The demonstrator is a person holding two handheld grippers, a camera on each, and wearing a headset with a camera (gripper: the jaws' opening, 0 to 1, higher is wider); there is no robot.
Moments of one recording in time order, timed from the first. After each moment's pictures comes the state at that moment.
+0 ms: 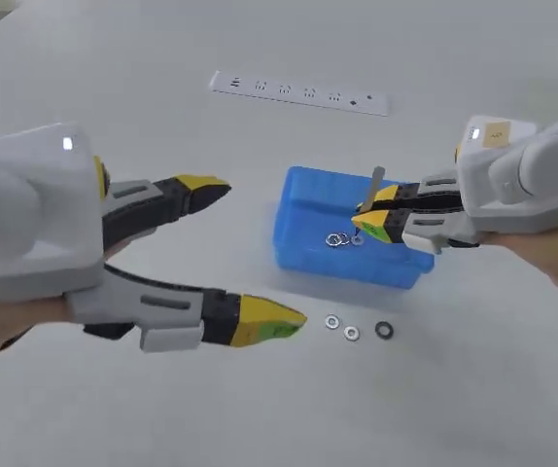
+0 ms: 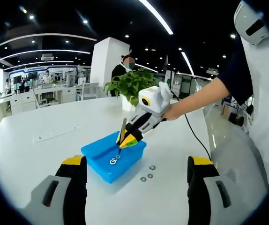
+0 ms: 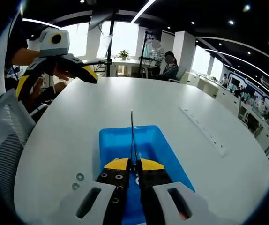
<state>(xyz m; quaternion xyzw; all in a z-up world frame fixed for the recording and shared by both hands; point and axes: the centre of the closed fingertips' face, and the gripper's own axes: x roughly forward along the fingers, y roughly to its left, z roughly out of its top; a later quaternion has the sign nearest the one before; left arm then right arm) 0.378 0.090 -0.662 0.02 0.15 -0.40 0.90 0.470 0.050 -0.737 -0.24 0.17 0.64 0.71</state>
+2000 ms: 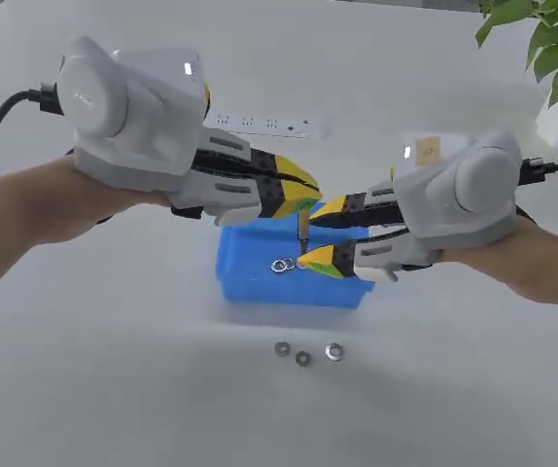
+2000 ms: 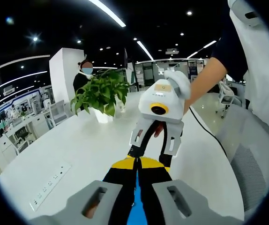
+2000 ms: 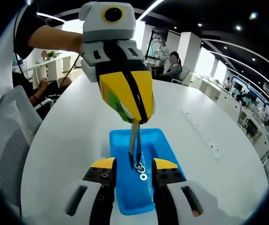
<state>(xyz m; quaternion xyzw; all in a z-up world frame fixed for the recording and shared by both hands) 0.455 0.020 -0.640 0.16 0.10 -0.54 0.82 0.454 0.035 -0.717 -0.27 0.17 0.64 0.70</state>
